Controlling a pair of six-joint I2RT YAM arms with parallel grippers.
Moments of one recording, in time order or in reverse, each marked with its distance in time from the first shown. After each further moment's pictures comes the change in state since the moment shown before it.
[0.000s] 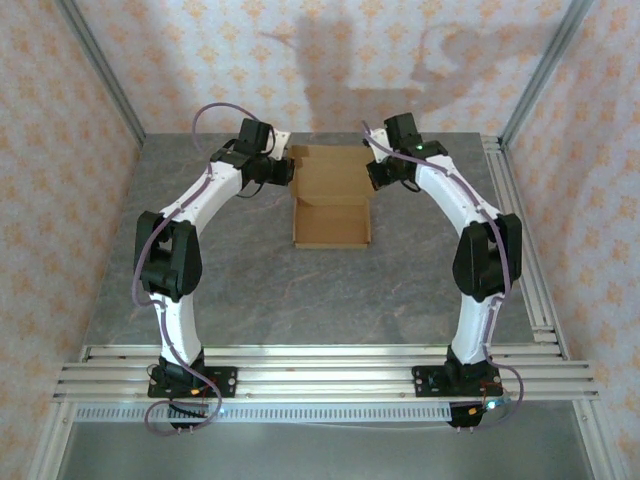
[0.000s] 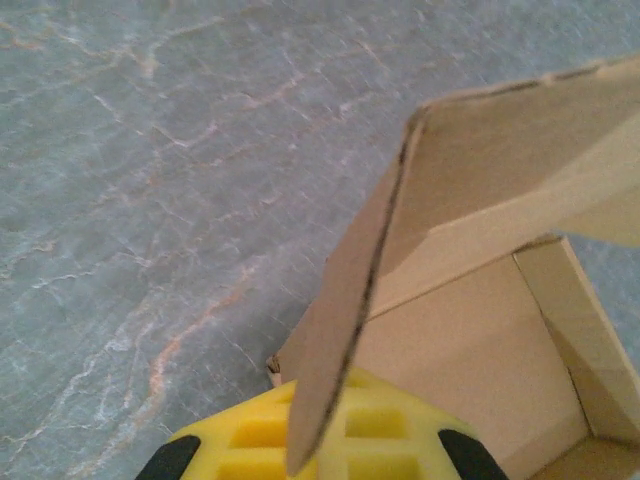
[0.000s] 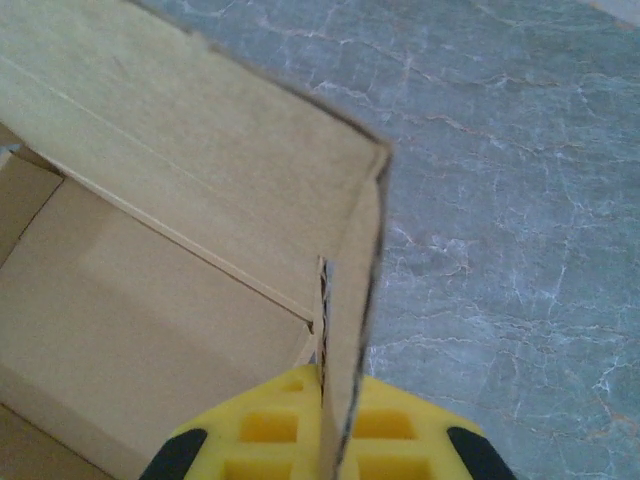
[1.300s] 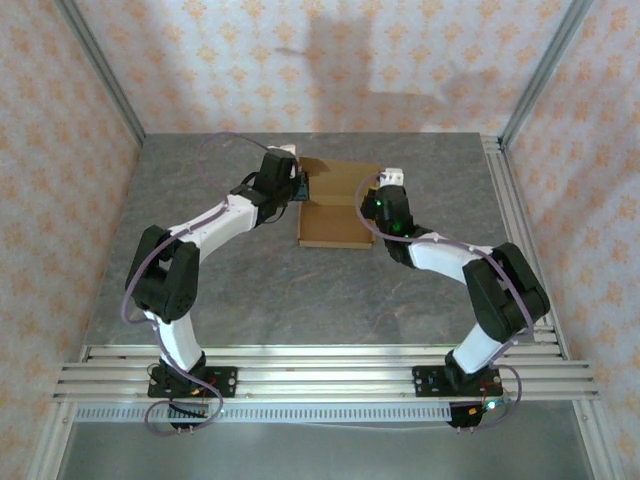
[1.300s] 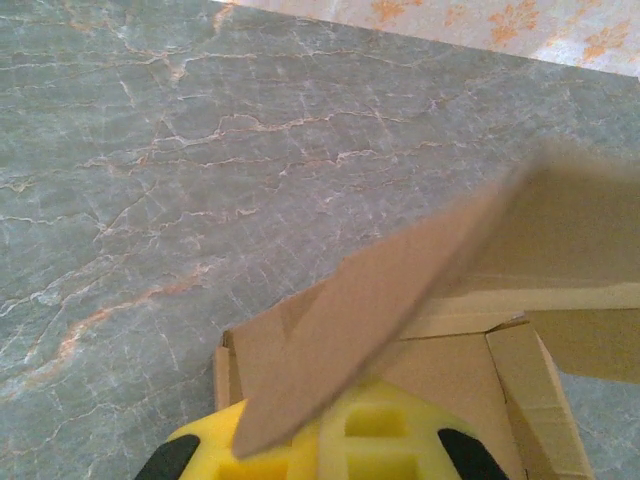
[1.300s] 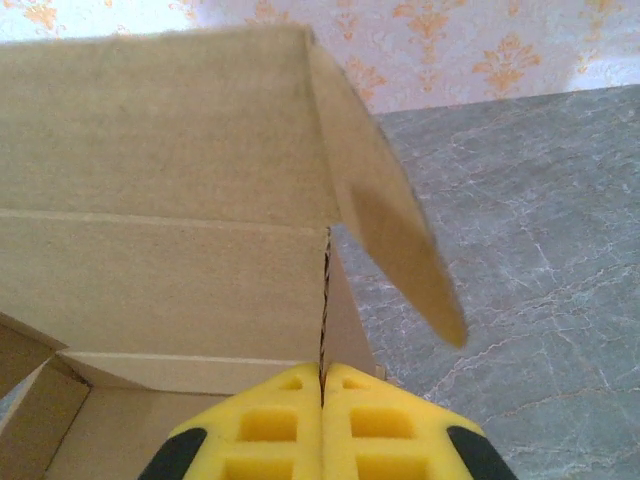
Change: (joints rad) left arm -0.174 -0.163 -0.367 0.399 -0.302 -0.348; right arm 0.182 -0.296 -0.892 1.143 0.415 0.449
